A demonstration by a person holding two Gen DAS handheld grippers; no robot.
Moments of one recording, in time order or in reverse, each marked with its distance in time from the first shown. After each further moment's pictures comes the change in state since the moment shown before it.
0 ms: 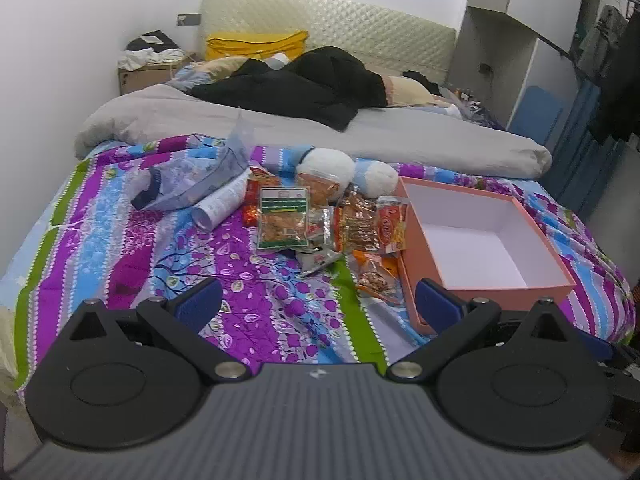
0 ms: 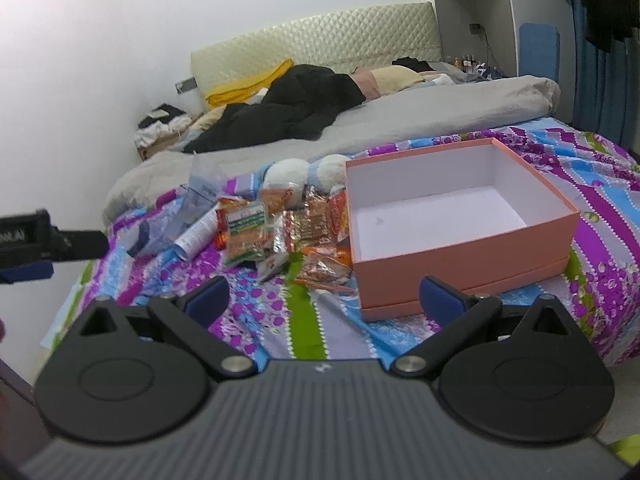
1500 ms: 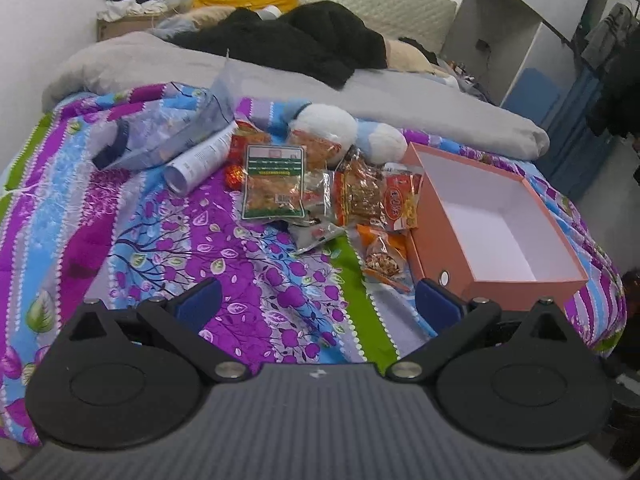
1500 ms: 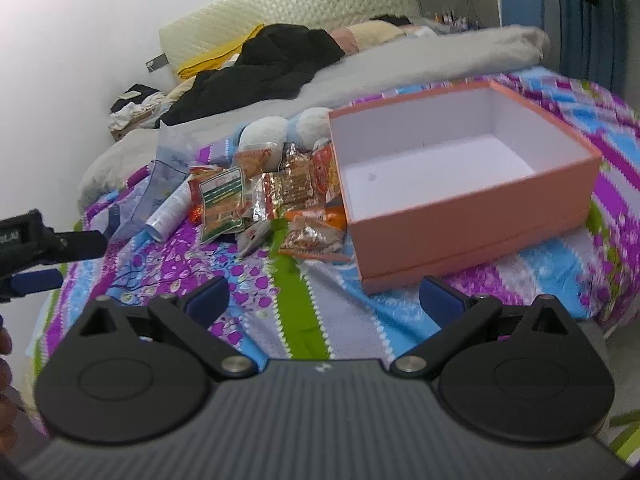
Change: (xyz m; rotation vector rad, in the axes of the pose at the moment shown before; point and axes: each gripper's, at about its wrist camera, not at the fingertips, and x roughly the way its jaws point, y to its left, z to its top) left arm 0.111 0.043 -0.001 -0.052 0.115 -0.083; right arm 0.070 0.003 -0.017 0.058 0.082 -0.048
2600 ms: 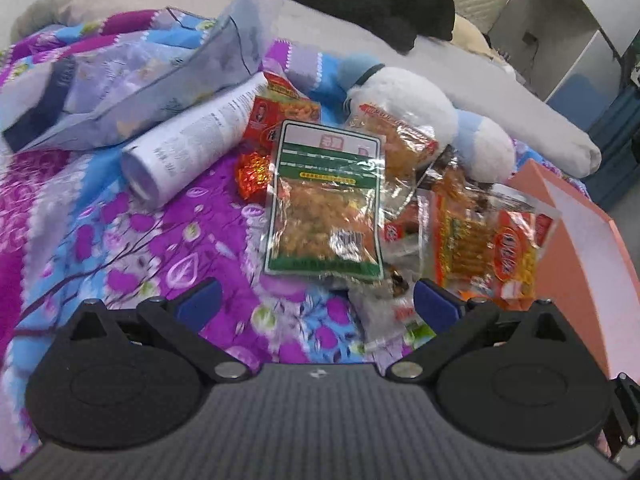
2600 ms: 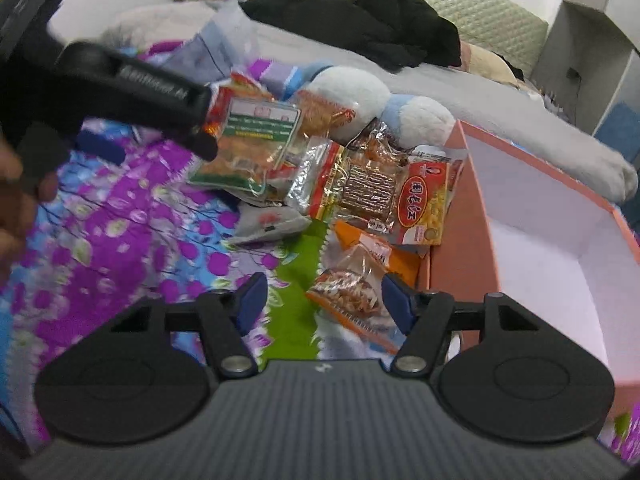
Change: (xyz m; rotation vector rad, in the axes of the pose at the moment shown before) left arm 0.244 0.092 0.074 -0.123 0.117 -0.007; right arm 0.184 0.089 0.011 -0.565 0.099 -0.044
